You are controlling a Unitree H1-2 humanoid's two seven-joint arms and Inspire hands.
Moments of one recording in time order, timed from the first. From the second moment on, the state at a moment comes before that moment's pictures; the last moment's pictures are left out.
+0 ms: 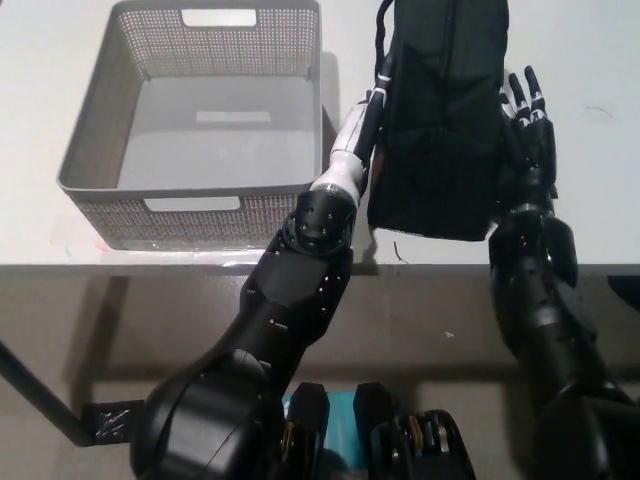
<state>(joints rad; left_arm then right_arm) -1.10 -0.16 0.03 1.21 0.00 -0.20 0.12 -0.93 0.02 -0.46 1.07 0.46 -0.32 0.12</state>
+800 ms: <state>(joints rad) -1.10 -0.22 -0.17 1.18 0.01 -0.17 0.01 -0.61 0.03 -0.34 0.45 0.39 -0.17 -0.10</state>
